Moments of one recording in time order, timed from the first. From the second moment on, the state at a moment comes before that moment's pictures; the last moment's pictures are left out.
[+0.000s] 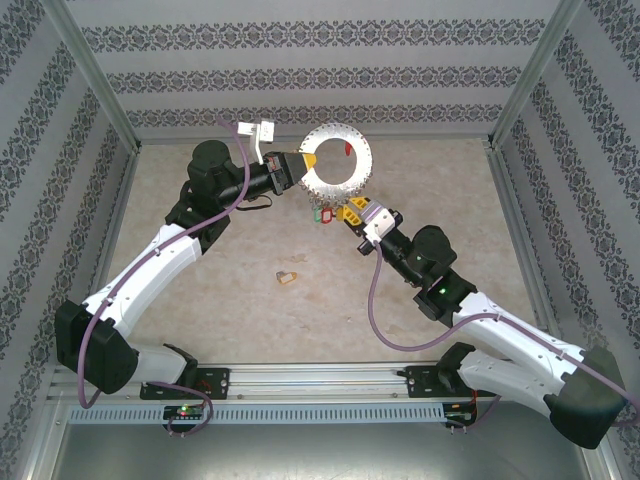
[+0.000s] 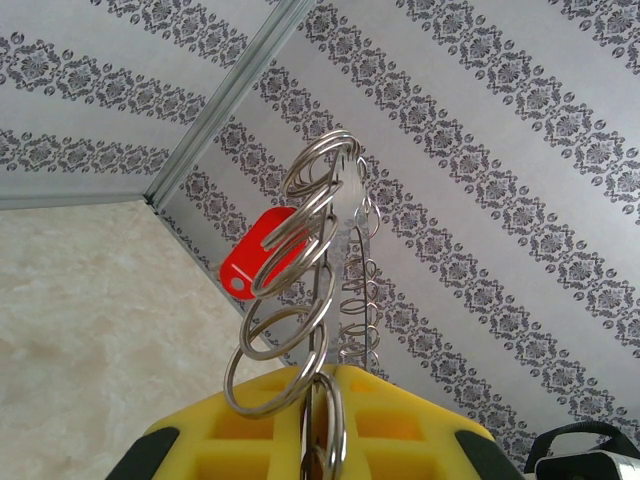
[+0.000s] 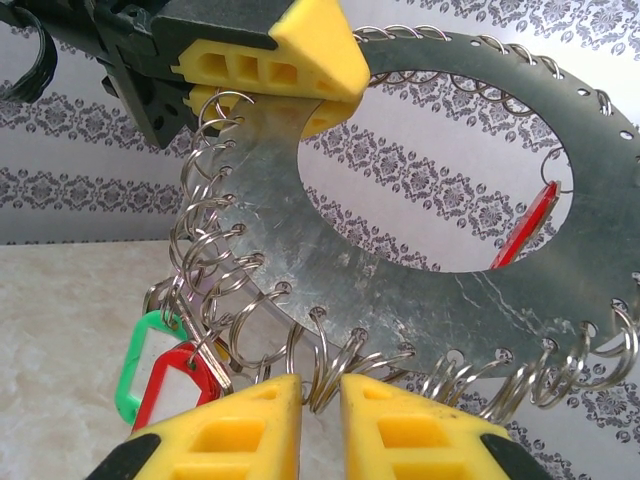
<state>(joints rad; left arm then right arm) -0.44 1.35 1.22 0.16 0.61 -0.71 0.71 0.95 0.61 0.47 -0.02 -0.39</state>
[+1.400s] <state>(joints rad) -0.44 1.35 1.22 0.16 0.61 -0.71 0.73 0.91 0.59 0.44 0.02 -0.43</state>
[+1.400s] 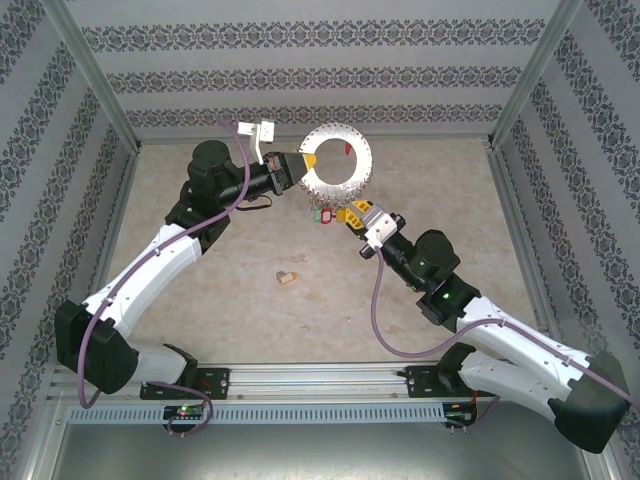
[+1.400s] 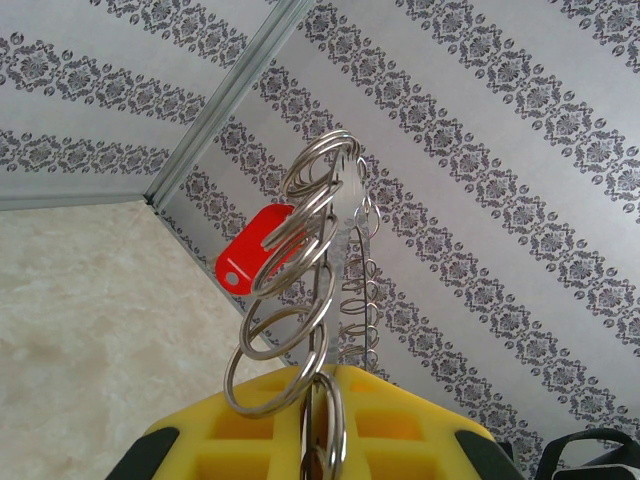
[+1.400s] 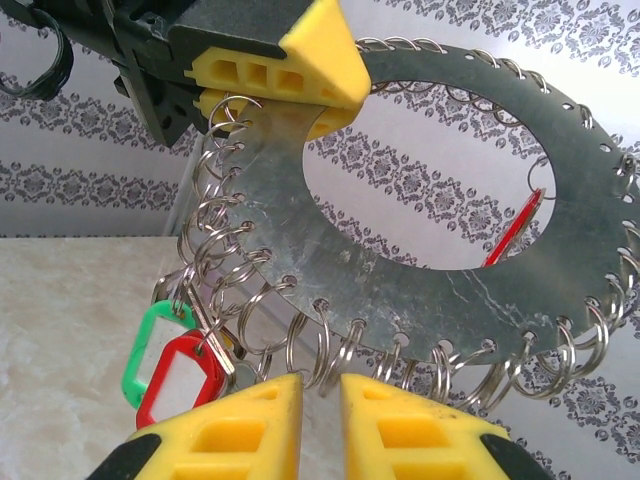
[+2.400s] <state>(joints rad) -0.44 1.35 1.22 0.16 0.61 -0.71 0.72 0.93 0.58 0.43 0.01 -0.41</state>
